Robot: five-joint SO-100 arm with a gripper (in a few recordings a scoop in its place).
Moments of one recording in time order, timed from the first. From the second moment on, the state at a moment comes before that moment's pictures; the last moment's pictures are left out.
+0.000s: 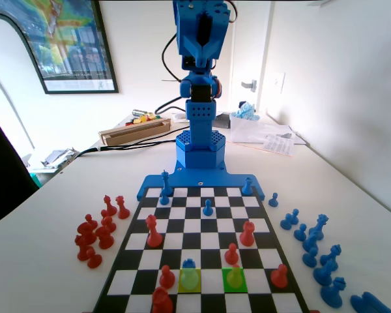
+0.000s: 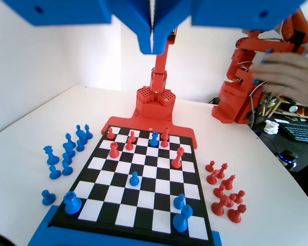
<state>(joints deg) 1.2 173.7 125.6 90.0 -99.8</state>
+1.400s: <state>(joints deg) 1.0 118.7 104.3 81.1 -83.8</state>
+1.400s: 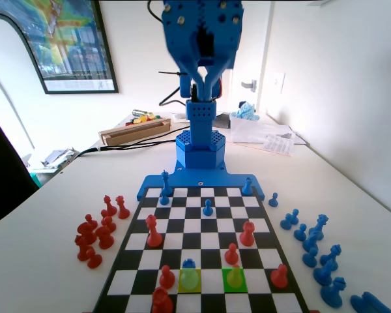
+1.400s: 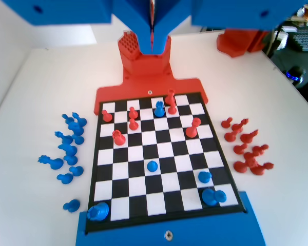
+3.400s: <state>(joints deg) -4.7 60.4 82.8 58.2 -72.0</state>
